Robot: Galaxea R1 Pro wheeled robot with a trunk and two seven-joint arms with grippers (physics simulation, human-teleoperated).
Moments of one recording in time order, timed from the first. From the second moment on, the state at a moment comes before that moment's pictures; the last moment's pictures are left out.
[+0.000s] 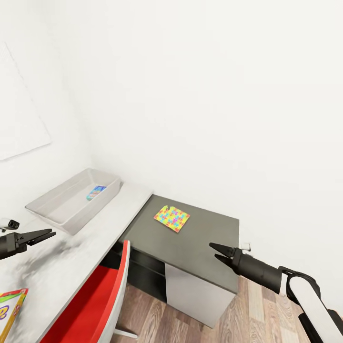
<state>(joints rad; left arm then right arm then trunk) -0.47 0.61 0.45 -1.08 0.22 0.93 -1.57 -0.21 -0.24 -0.01 -1.57 -1.23 0.94 0.26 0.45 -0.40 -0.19</state>
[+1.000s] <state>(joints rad) -0.47 0.61 0.45 -1.08 0.22 0.93 -1.57 -0.21 -0.24 -0.01 -1.57 -1.23 0.94 0.26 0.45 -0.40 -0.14</state>
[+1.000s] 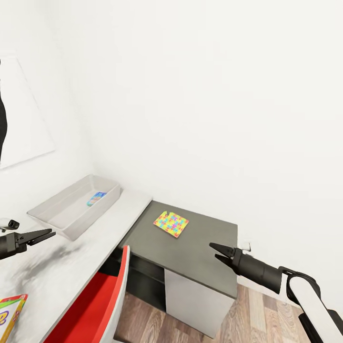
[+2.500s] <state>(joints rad) -0.47 0.61 0.45 -1.08 0.22 0.93 -1.57 -0.21 -0.24 -0.01 -1.56 -1.23 0.94 0.26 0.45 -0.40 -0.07</state>
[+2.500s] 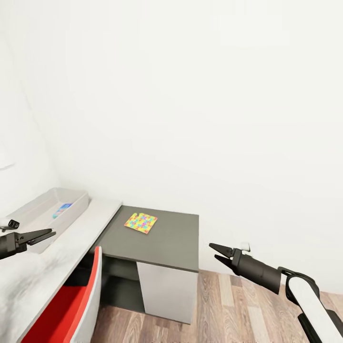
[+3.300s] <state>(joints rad) -0.47 0.61 0.45 -1.10 0.22 0.92 -1.57 -0.21 -0.24 -0.01 -1.55 -1.23 0.90 0.26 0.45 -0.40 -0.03</state>
